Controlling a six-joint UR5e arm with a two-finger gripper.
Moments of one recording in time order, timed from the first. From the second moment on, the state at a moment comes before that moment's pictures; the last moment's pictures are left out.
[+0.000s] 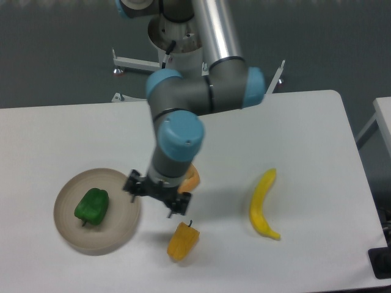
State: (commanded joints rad) arm 1.97 -2.15 -1.23 -1.26 1.25 0.42
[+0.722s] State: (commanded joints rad) arm 1.87 -2.16 -1.31 -1.12 1.26 0.38
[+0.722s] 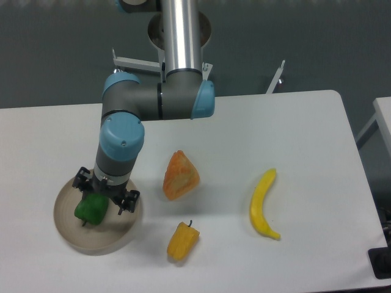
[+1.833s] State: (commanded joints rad) arm 1.82 -2.18 -1.37 -1.09 1.32 0.38
